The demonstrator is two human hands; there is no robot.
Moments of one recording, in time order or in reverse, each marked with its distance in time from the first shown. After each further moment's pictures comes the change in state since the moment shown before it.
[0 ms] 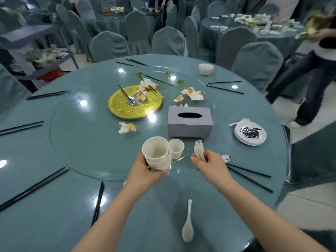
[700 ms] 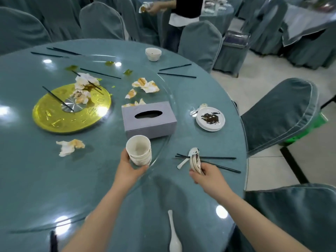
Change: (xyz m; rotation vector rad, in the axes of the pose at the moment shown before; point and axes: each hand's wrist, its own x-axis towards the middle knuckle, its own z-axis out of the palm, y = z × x) left_hand 0.126 -0.045 0.065 -0.001 -0.210 -0.014; right_hand 0.006 0.059 -0.034 -0.003 0.182 0.307
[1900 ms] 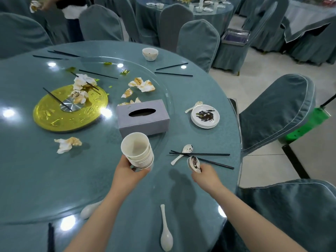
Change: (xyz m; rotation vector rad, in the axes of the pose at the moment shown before) left_hand -0.038 0.021 0.029 -0.036 0.002 -0.007; right_hand 0.013 0.037 -0.019 -0.203 -0.016 0.146
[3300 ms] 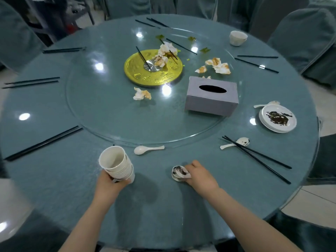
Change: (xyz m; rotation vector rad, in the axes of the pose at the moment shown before) left_hand -0.182 -0.103 -0.119 0.020 0.518 -0.225; right_hand -0.030 -0.005 0.139 -0.671 -0.433 -0.688
